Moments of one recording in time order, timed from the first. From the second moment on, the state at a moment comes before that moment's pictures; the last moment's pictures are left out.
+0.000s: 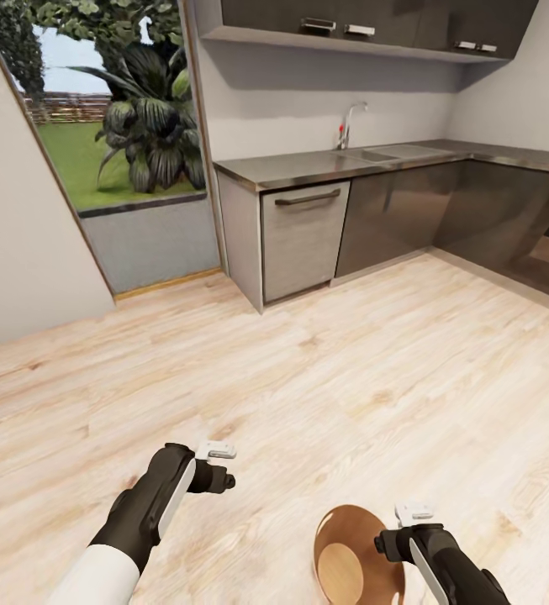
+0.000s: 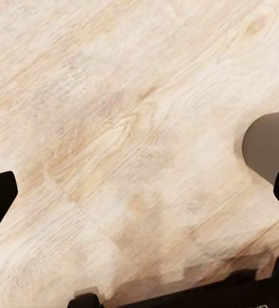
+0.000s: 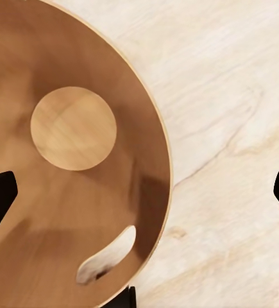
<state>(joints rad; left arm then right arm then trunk) -0.55 -0.07 -0.14 -0.96 0.04 0.95 -0.07 -0.42 -0.08 0.02 -0.66 0.00 0.54 0.02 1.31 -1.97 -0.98</state>
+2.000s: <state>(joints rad) -0.55 -0.07 -0.14 -0.96 0.04 0.95 -0.07 -0.42 -0.09 0.02 -0.66 0.00 0.54 0.02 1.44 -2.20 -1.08</state>
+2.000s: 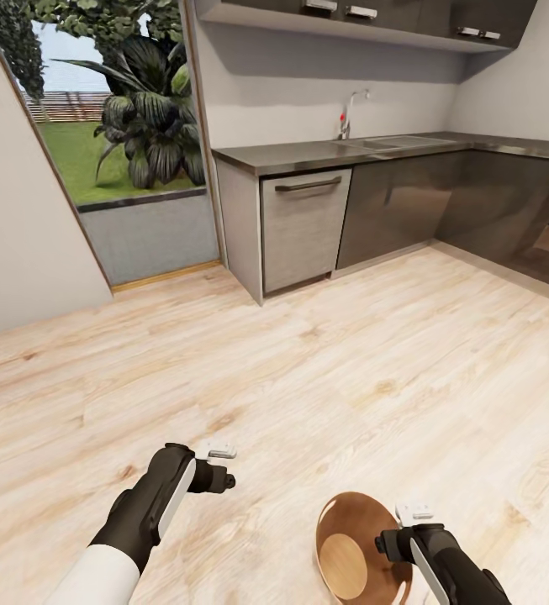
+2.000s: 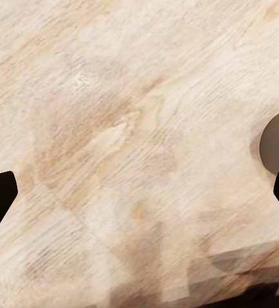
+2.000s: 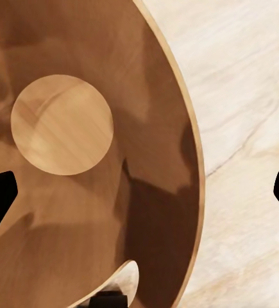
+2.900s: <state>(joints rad) -0.55 -0.07 -0.14 -0.96 0.04 0.95 -0.07 -0.42 -0.10 0.02 -0.66 0.00 0.54 0.02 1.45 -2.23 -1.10</state>
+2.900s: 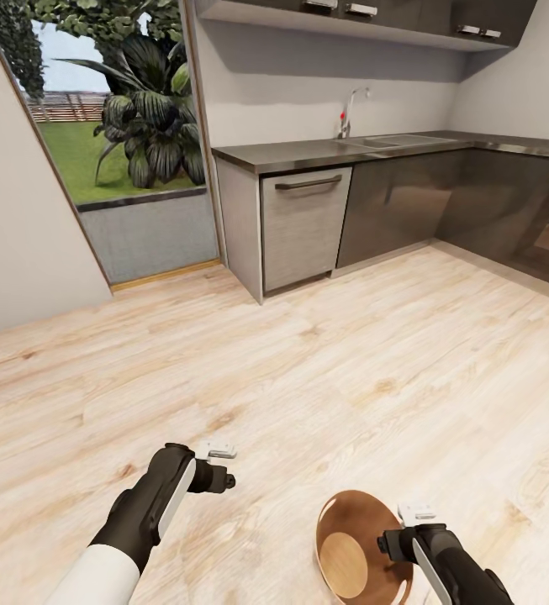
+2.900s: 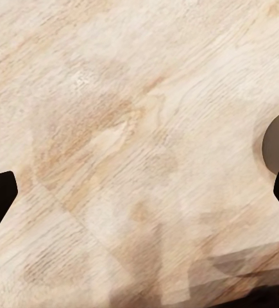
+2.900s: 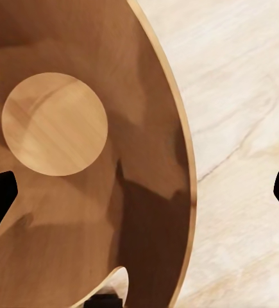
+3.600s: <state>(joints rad) -0.55 -0.07 -0.14 -0.96 0.04 0.95 -0.07 -0.42 -0.11 0.02 -0.66 0.00 0.54 0.02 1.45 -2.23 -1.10</state>
